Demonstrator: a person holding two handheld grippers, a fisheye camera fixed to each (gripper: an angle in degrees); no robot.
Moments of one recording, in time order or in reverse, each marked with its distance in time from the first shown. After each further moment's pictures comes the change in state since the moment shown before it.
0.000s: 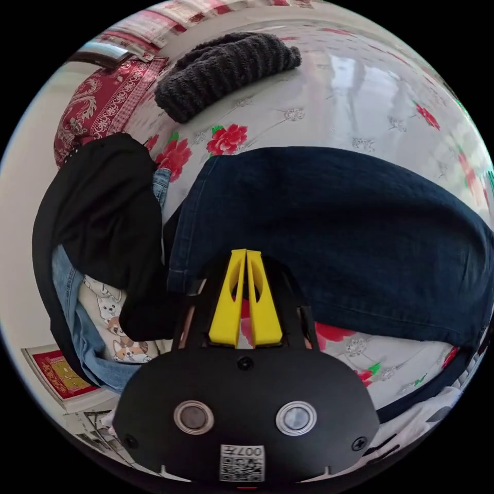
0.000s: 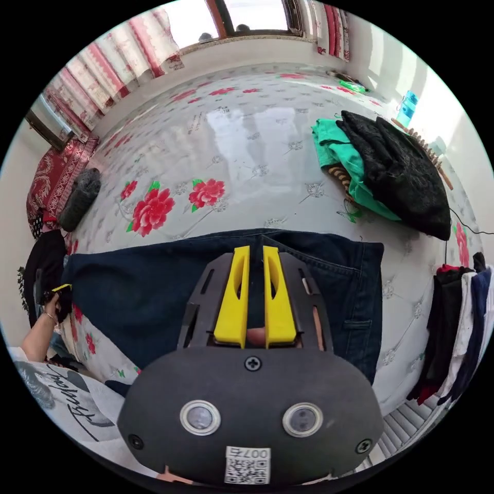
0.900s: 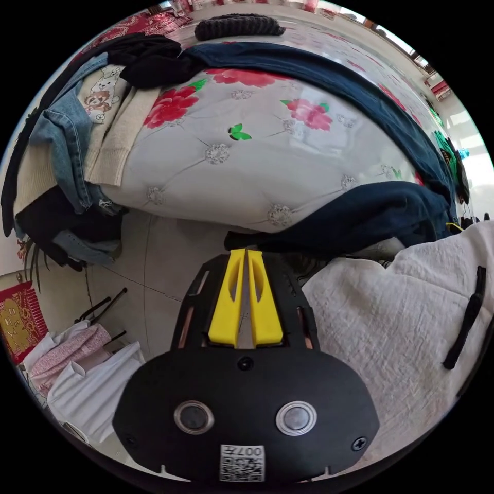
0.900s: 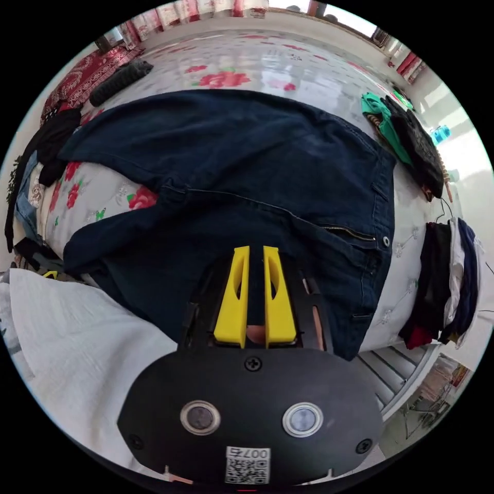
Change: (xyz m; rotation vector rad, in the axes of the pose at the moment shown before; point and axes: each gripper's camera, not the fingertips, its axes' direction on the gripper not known) left arm -0.078 0.380 0.086 -0.137 0.325 -0.083; right arm -0.089 0.202 0.063 -0.389 0.228 -0.328
